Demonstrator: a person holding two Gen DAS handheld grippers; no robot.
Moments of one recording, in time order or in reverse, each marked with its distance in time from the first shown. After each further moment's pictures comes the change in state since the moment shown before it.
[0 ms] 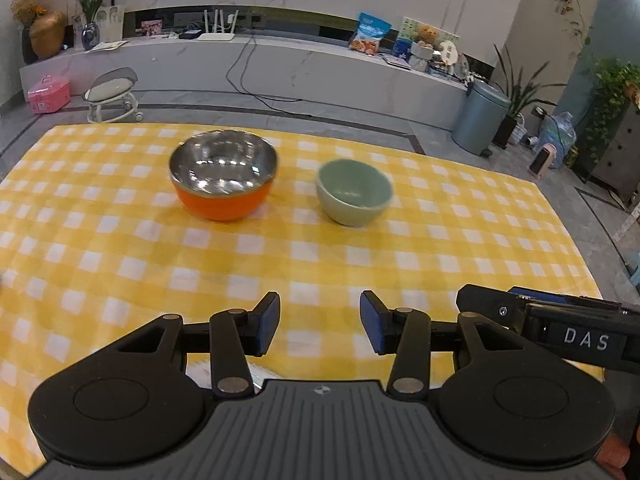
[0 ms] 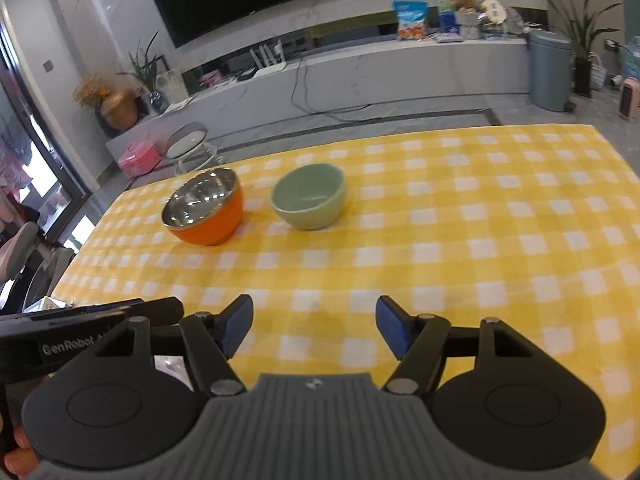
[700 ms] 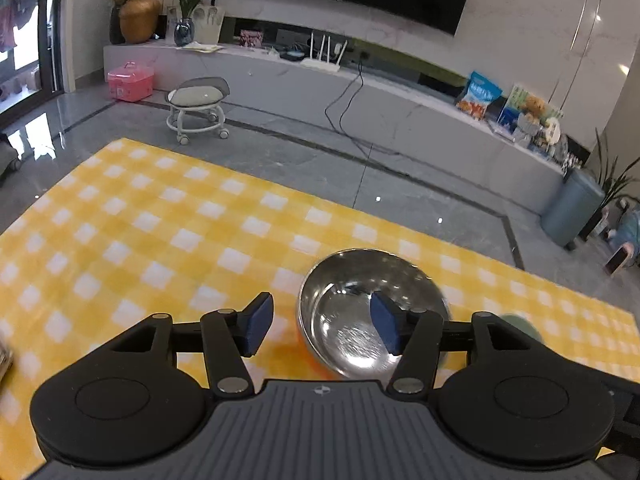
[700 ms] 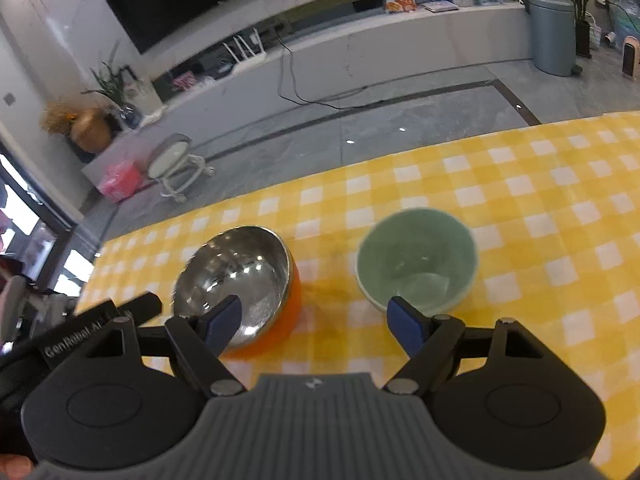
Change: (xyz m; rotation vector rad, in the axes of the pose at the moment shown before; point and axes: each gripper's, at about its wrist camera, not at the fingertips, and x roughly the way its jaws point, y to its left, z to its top) left arm 0.091 0.114 0.105 -0.209 -0.100 0.187; right arm 0.154 0.087 0.090 0.151 0.050 -0.059
